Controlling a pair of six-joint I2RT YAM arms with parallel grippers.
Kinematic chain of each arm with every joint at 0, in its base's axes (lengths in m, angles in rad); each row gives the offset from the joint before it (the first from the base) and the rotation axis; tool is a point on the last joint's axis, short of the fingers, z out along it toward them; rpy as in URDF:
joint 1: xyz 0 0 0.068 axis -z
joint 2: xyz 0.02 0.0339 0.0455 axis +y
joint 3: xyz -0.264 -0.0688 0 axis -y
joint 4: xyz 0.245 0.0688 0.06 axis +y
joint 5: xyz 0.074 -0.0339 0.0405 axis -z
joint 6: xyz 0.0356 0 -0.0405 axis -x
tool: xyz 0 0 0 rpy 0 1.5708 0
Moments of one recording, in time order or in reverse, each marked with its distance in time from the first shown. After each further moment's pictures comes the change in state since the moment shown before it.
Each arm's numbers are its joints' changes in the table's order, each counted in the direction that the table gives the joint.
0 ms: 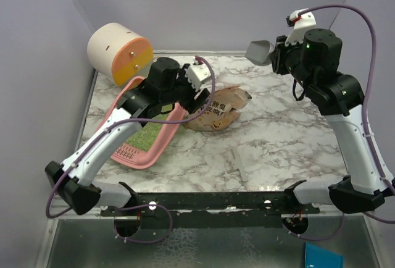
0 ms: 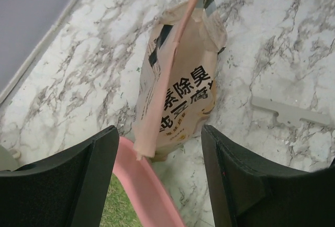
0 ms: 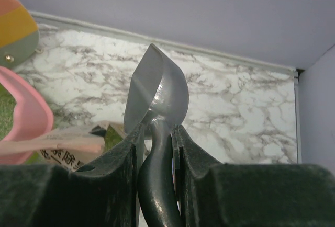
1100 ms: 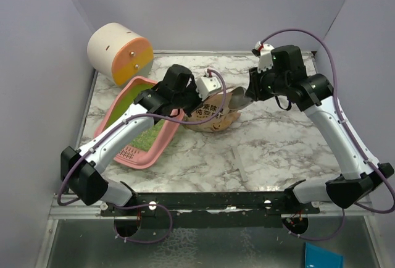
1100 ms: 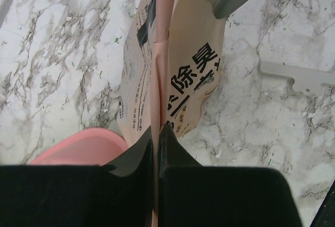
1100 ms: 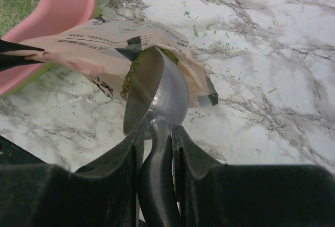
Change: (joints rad) left arm -0.003 0.200 -0.020 0.041 0.034 -0.115; right arm 0.008 -0.008 -0.262 0.178 -0.340 -0.069
